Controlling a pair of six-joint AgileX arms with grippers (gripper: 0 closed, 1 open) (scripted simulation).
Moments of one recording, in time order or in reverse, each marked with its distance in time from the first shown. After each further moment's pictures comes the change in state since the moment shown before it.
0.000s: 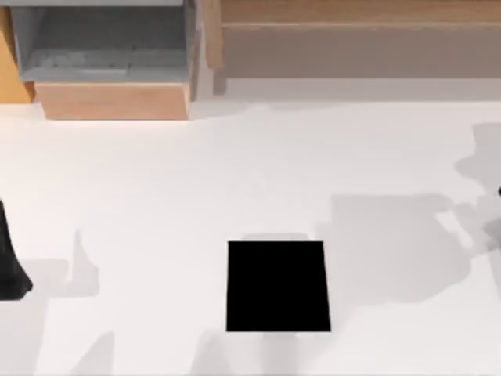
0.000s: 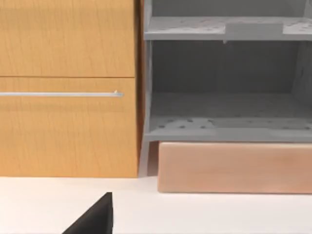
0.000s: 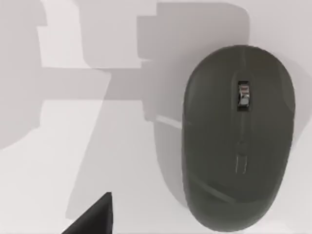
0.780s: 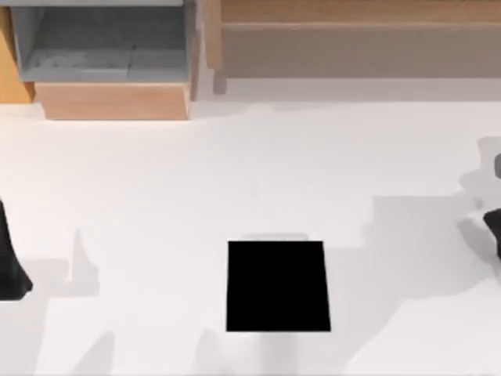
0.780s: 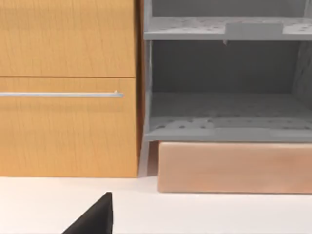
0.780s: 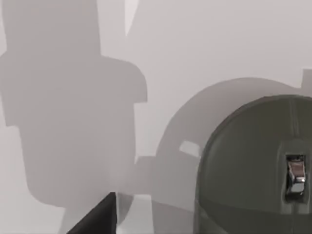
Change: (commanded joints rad) left arm 0.000 0.000 0.000 0.000 0.000 0.000; right arm 0.000 0.115 -0.147 0.265 0.001 0.002
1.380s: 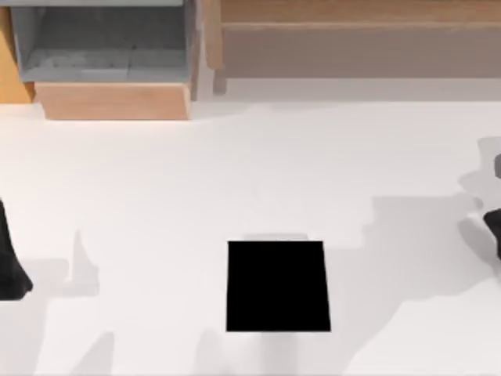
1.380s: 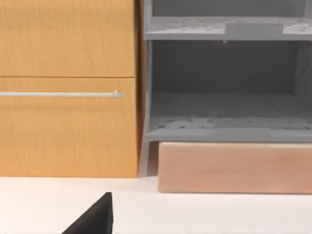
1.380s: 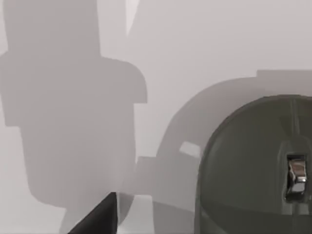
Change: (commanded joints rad) left arm 0.000 0.000 0.000 0.000 0.000 0.000; right arm 0.000 0.000 0.000 0.000 0.000 0.000
